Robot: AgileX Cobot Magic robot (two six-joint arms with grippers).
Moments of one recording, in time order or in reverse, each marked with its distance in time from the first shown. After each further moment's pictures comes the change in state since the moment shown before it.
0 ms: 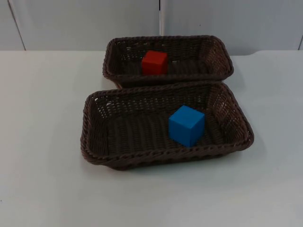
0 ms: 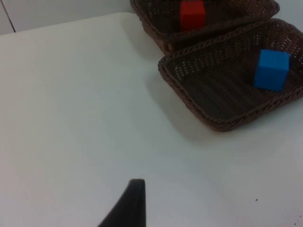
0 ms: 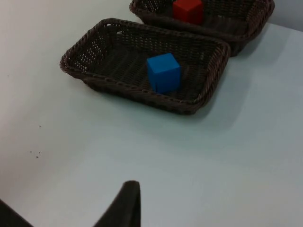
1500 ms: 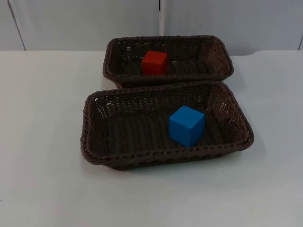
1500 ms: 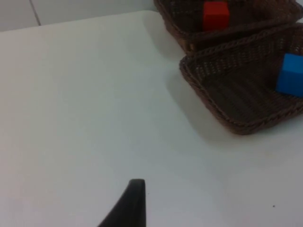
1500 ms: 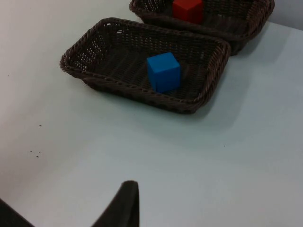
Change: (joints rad) right arm 0.000 0.000 0.000 0.000 0.002 0.008; left arm 0.097 0.000 0.000 0.000 0.000 0.000
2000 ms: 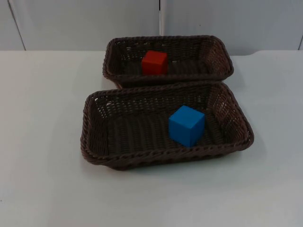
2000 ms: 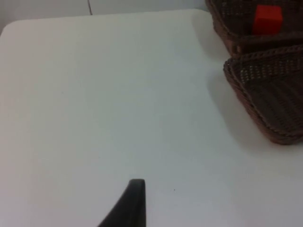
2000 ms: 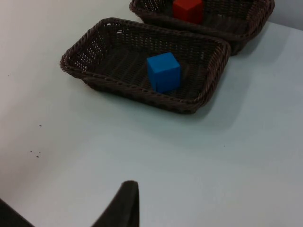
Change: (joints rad) right arm 0.000 0.000 0.000 0.000 0.000 0.000; left arm 0.152 0.000 0.000 0.000 0.000 0.000
